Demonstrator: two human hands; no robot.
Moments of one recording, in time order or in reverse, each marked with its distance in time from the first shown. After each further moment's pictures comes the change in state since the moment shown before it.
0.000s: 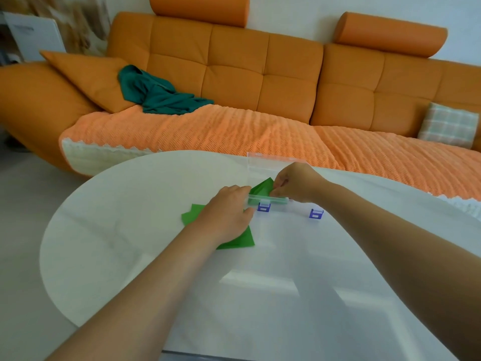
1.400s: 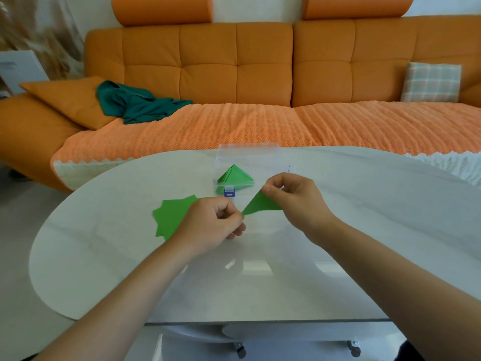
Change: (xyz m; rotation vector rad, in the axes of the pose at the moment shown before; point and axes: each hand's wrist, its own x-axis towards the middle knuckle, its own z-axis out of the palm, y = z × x) left_hand -0.056 0.063 0.015 -0.561 0.005 -0.137; right_hand -0.150 0.017 0.006 0.903 0.285 0.072
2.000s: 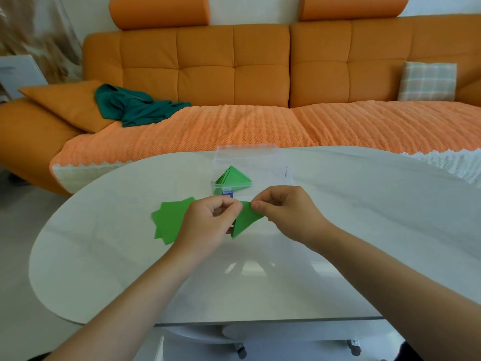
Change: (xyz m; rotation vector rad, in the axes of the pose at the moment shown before) left_hand -0.008 0.006 0.011 -0.202 0.173 0.060; right_hand -0.011 -0.001 0.001 -0.186 -0.138 -0.066
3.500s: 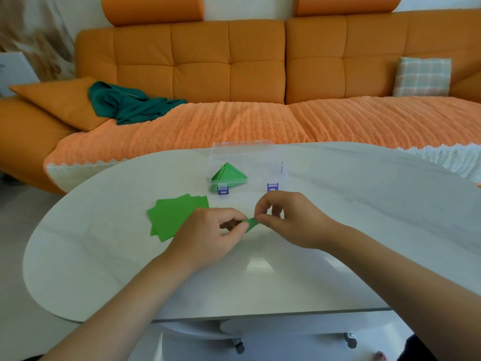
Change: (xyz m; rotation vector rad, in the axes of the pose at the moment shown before) left_hand -0.007 -0.016 -0.006 0.478 -0.218 0.352; right_hand -0.007 0.021 -0.018 -0.314 -0.188 -0.213
